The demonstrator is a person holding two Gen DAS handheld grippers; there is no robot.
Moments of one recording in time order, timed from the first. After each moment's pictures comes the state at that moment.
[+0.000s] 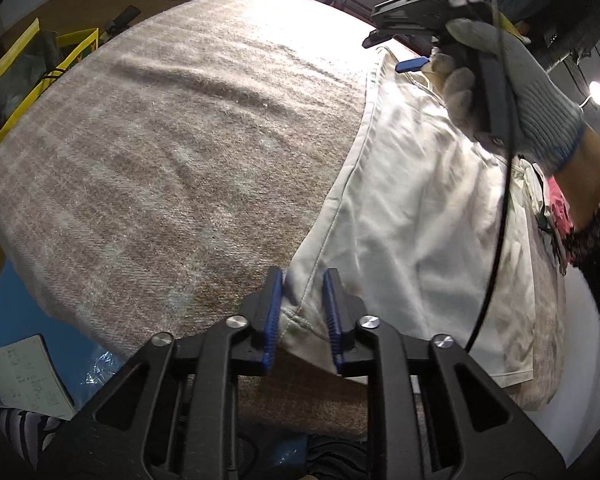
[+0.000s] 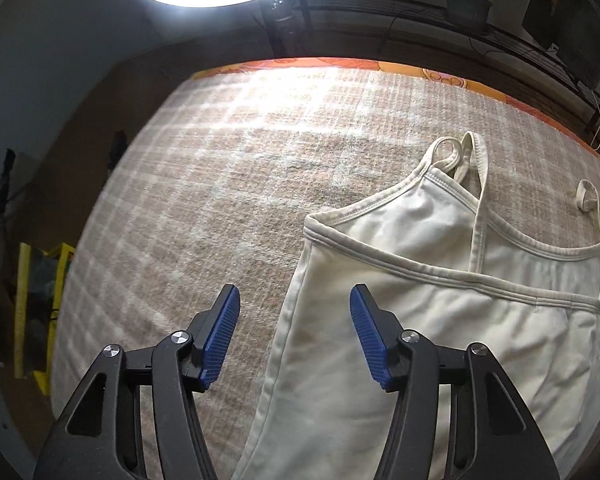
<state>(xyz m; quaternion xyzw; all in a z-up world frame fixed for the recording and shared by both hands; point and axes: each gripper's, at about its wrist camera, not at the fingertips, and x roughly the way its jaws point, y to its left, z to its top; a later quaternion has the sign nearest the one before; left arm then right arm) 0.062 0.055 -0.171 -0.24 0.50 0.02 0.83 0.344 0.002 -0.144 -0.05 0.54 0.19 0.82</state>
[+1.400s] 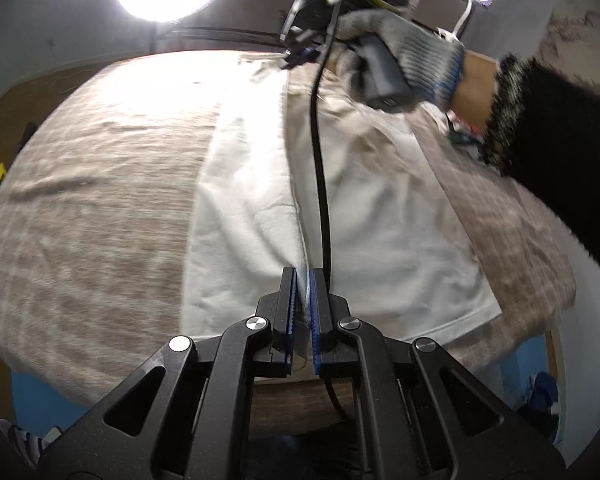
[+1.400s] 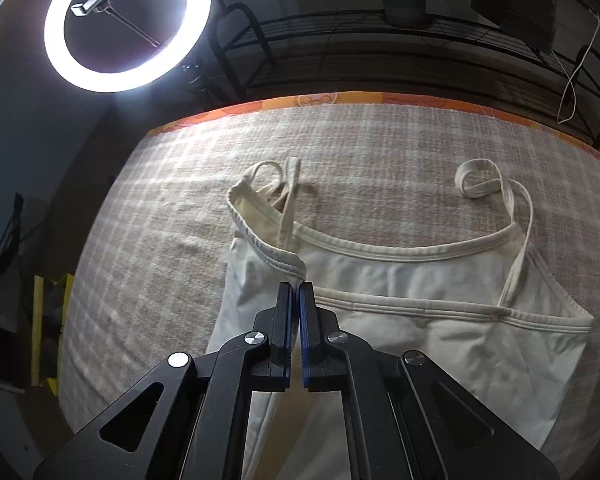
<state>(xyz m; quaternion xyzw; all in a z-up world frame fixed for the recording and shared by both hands) 0.054 -0.098 -0.127 -0.07 0.45 -0.12 0.88 0.366 -0.160 -0.120 0.04 0.52 0.19 0.83</state>
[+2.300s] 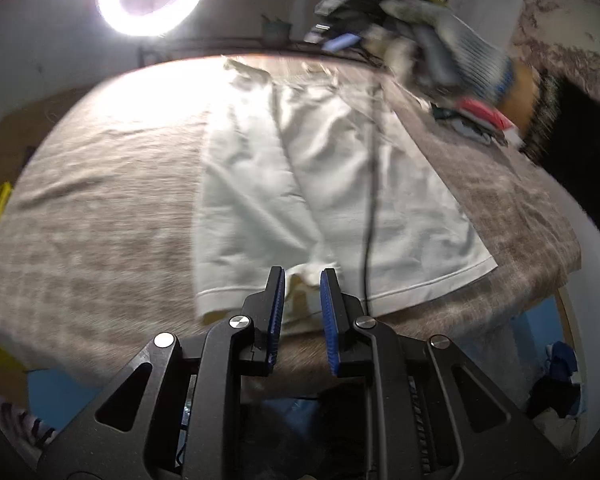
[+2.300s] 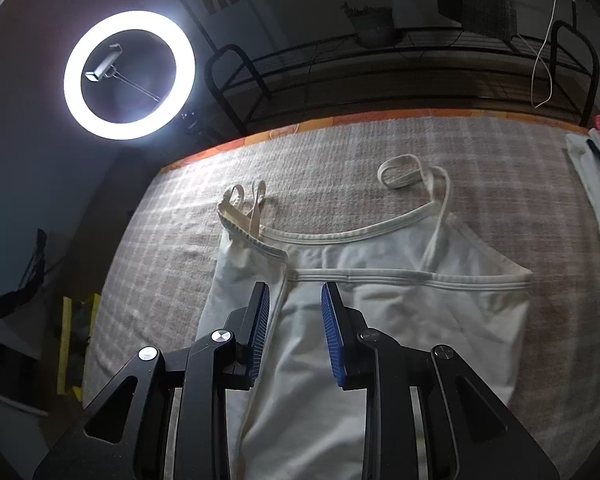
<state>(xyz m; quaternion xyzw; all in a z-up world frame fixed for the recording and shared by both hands) 0.005 -0.097 -0.121 -0.04 0.43 -0.13 0.89 0.304 -0.263 -0.078 0.11 0.46 0.21 0.86</state>
